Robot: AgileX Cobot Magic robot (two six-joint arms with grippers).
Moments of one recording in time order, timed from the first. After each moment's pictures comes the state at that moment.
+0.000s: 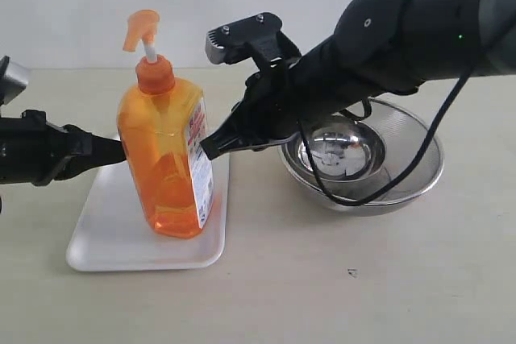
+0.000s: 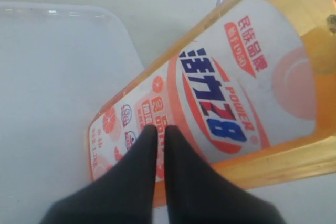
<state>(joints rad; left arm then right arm) 0.07 1.63 -0.61 1.39 -0.79 -1.40 0.65 1.79 -1.19 0.70 0.37 -0.75</state>
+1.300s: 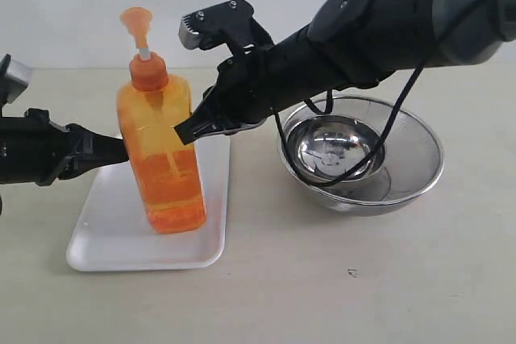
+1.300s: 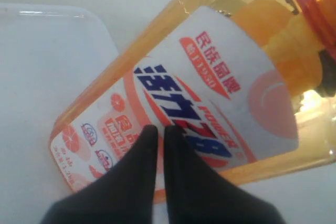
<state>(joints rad) 0.06 1.63 -0.61 1.40 -0.83 -1.40 0.65 1.88 -1.30 0.98 0.40 -1.06</state>
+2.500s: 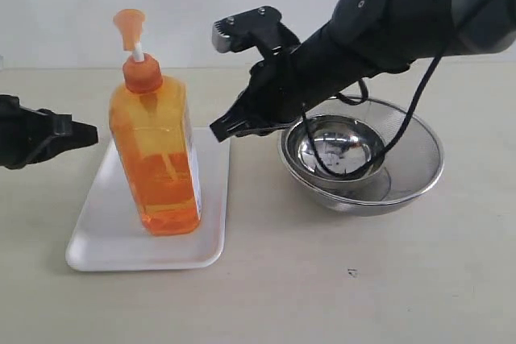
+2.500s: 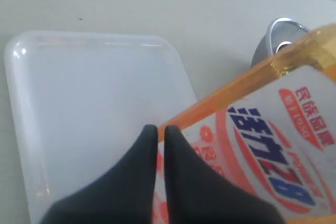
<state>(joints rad) 0.14 1.60 -0.65 1.40 -0.70 -1.42 0.58 1.87 -1.31 0.69 0.47 -0.78</state>
